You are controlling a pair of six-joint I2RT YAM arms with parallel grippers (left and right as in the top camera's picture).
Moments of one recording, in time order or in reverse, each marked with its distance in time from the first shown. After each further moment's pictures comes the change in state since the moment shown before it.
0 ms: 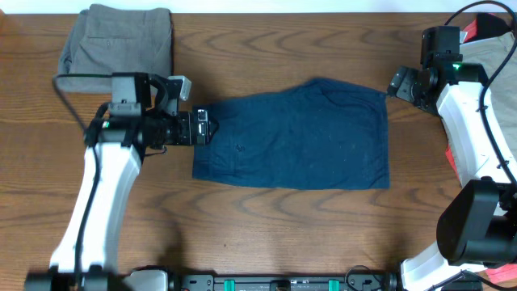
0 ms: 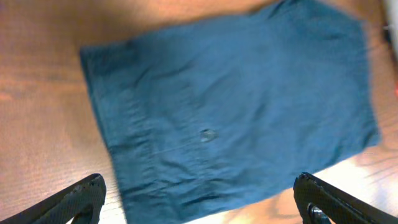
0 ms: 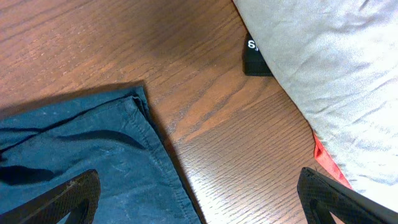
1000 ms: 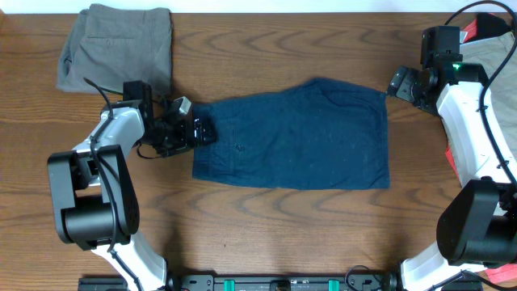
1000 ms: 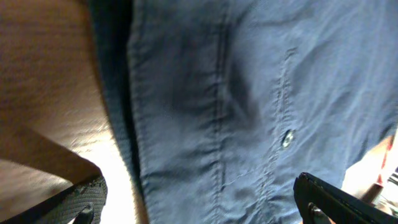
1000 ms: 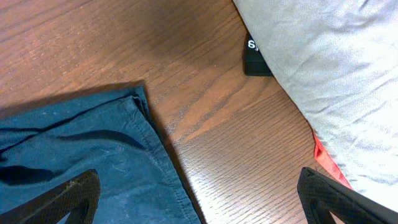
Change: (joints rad) left arm 0.111 0.477 0.023 0.051 0.177 0.087; right arm 0.000 0.000 0.000 0.000 0.000 0.000
